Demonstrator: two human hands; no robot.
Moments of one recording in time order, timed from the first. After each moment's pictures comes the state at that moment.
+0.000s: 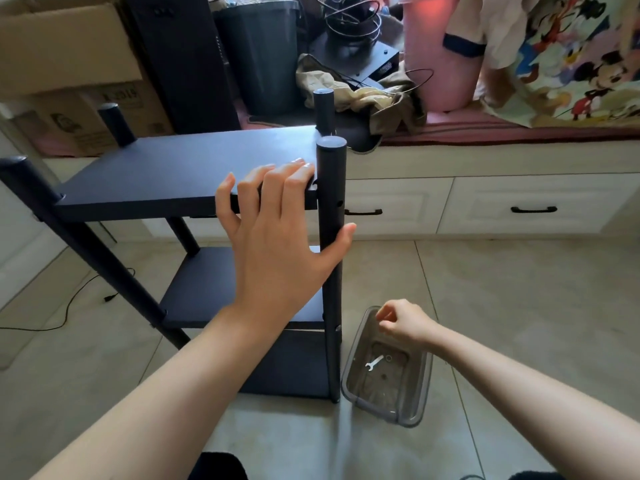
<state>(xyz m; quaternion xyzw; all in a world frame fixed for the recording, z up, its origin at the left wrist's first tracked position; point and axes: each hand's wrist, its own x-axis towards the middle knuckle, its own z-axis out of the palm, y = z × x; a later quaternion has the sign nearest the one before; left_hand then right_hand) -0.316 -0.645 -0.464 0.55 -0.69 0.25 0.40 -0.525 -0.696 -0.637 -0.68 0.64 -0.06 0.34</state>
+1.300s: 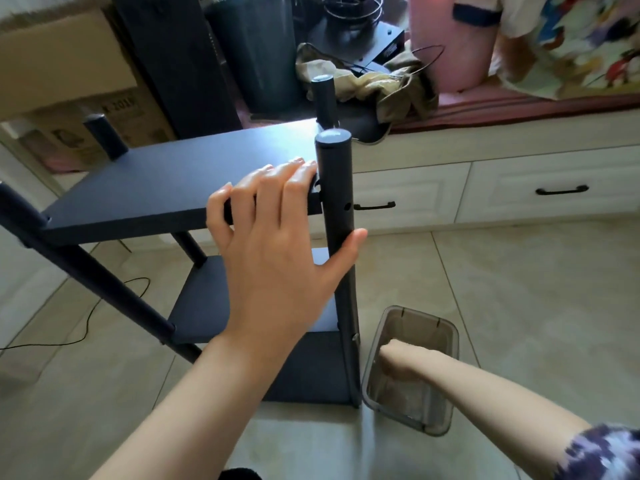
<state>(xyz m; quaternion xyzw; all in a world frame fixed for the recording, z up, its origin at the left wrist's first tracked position) -0.312 -0.640 -0.458 0.55 -0.71 0.26 0.36 -0.487 -0.710 -0.743 -0.77 0.52 0.20 0.31</state>
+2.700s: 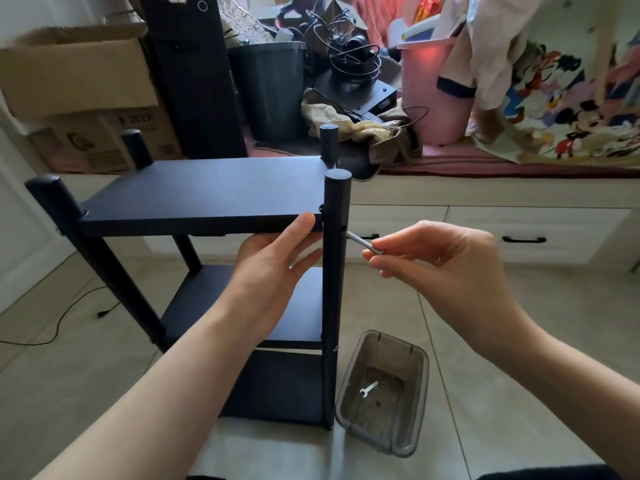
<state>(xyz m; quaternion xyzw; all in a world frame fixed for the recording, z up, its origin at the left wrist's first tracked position) -0.303 -0.643 -0.449 0.36 -0.42 -0.58 0.60 -0.507 -0.621 -0.437 -0.69 0.36 -0.54 0.31</state>
